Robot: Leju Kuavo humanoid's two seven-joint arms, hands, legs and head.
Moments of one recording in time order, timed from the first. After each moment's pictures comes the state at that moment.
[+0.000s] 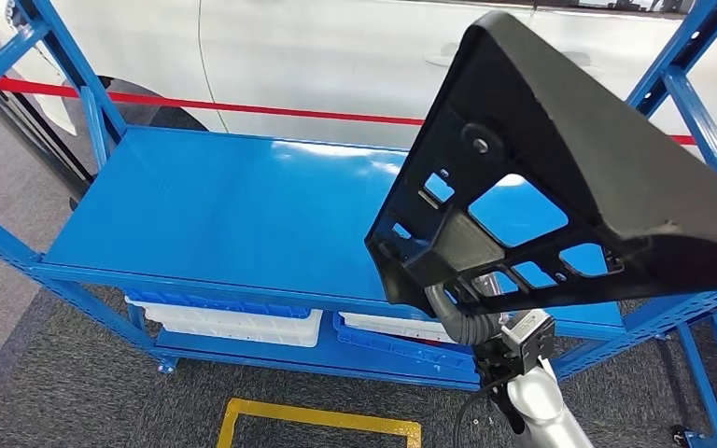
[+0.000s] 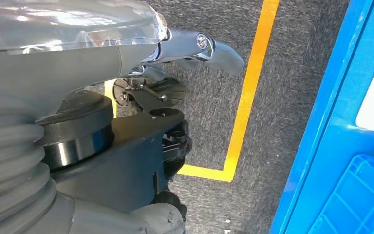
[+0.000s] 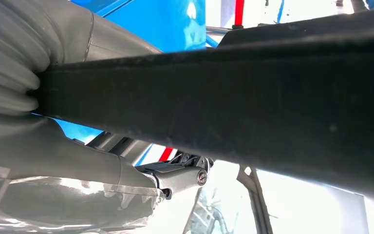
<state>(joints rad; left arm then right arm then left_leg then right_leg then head) -0.09 -0.23 0.88 -0.20 -0.85 -0.09 -0.70 -0.11 -0.15 0.37 -1.72 -0.02 0.04 -0.41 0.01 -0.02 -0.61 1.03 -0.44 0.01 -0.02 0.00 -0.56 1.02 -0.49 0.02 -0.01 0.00</state>
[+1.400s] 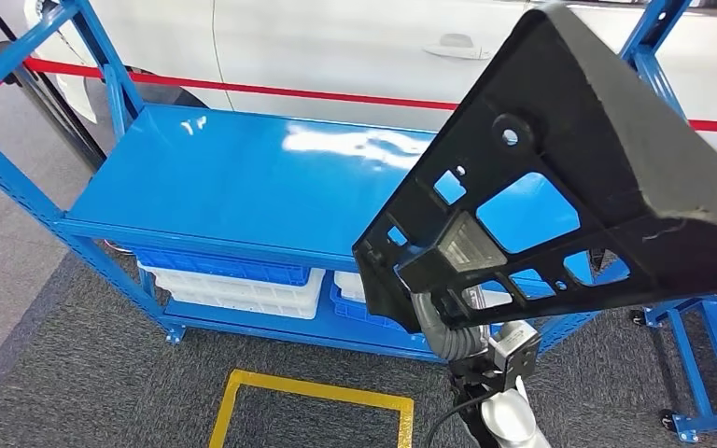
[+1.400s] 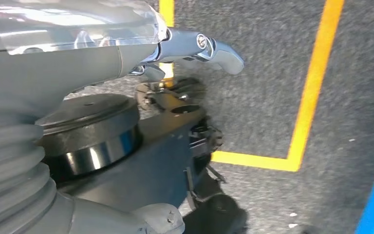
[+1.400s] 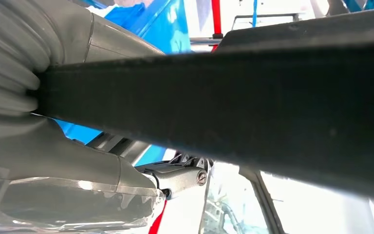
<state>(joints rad) -0.07 -0.21 0.87 -0.20 -0.94 -0.13 -0.60 -0.07 -0.04 0.41 -1.70 -0.05 -0.06 -0.43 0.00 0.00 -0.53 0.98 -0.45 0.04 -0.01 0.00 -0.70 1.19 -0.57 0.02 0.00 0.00</state>
